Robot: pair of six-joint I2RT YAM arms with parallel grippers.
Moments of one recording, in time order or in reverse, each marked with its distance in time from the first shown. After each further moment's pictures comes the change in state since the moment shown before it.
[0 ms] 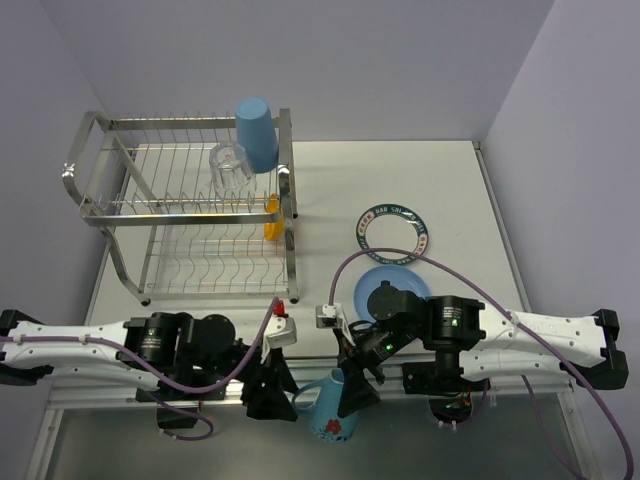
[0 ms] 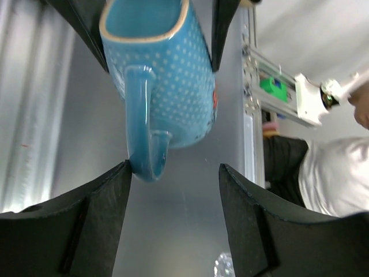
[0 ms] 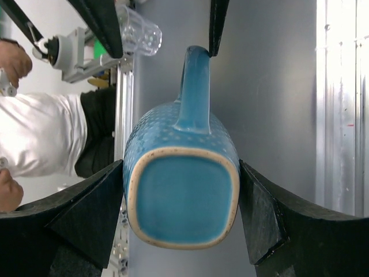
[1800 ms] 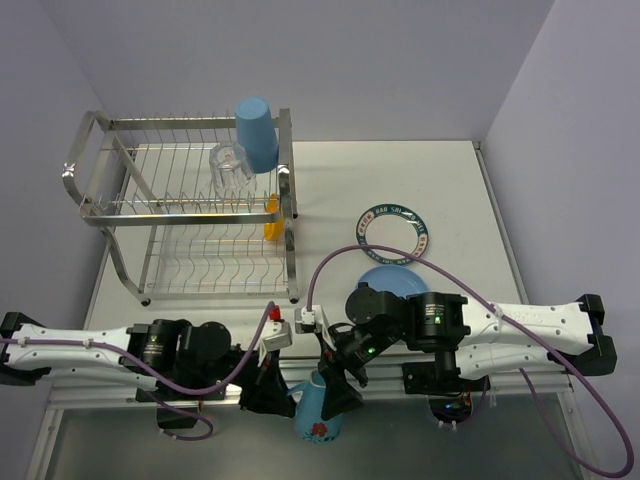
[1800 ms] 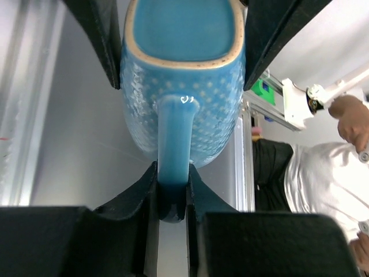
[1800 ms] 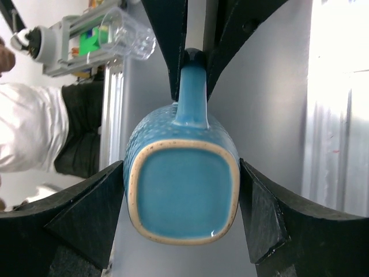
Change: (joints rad) left arm -0.007 -0.055 -0.130 0.110 0.021 -0.091; right arm 0.083 0.151 0.147 -0.031 0.084 -0.077
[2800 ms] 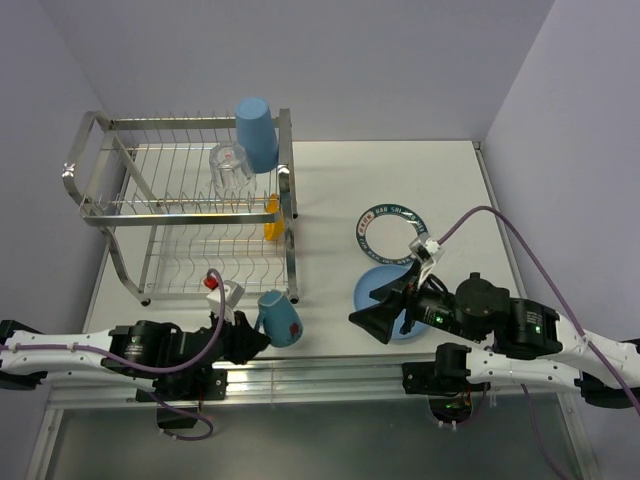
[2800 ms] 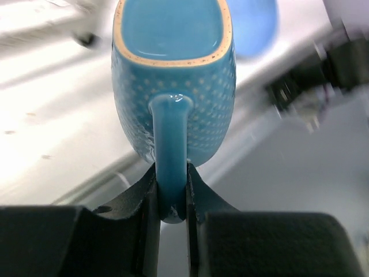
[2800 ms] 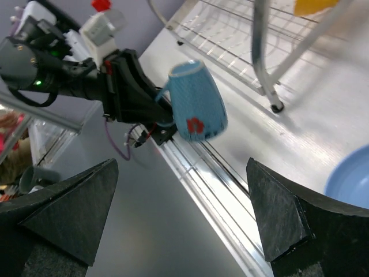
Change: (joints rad) left arm 0.001 -0.182 -0.055 -0.404 -0.819 -0.276; right arm -0.117 -0.458 -0.039 -0.085 0.789 0.207
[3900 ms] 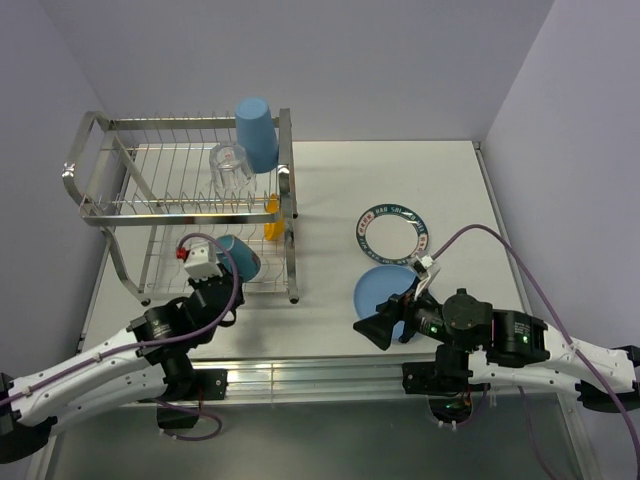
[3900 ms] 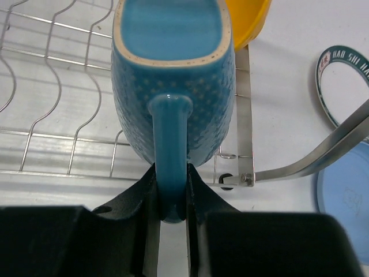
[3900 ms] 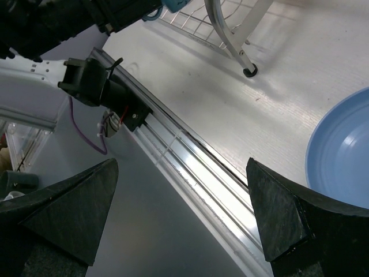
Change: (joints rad) left arm 0.546 0.132 -0.032 0.148 -0.261 0.105; right arm -0.002 -0.139 -0.208 -0.043 0.063 0.101
